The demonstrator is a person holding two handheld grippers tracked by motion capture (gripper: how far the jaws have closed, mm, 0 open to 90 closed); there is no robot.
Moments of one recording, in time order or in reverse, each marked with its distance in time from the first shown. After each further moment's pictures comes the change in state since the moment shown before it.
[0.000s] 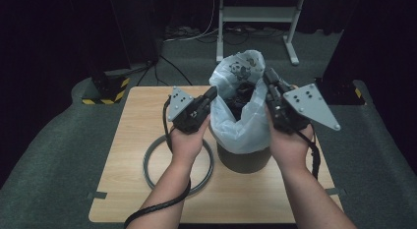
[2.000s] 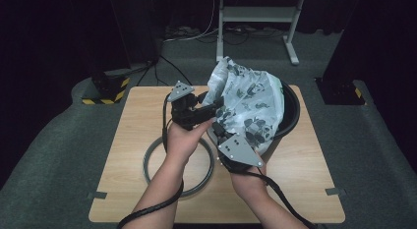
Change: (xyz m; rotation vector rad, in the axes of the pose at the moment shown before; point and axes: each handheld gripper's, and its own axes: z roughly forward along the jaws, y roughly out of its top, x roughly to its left) left arm 0.016 0.005 0.014 0.276 -0.061 -0.144; right arm 0.098 -0.094 -0.015 0.214 0.221 -0.152
